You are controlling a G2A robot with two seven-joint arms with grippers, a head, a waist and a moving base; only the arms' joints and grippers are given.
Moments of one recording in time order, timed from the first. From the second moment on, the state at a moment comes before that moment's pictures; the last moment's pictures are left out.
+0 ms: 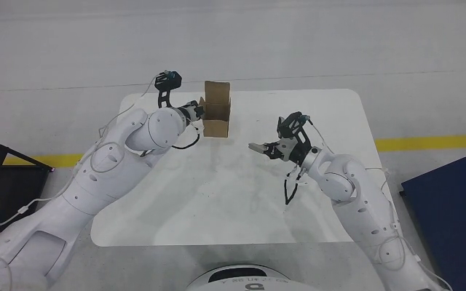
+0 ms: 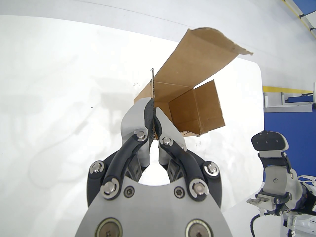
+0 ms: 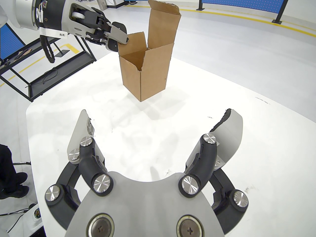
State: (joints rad) left arm 0.75 -0.97 -0.71 -1.65 0.25 0.68 -0.61; right arm -1.39 -1.13 1.24 -1.73 -0.91 -0.46 0.34
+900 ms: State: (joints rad) left arm 0.75 -1.05 -0.62 -1.67 0.31 0.59 -0.59; right arm -1.31 -1.17 1.12 -1.64 -0.87 -0.34 0.30
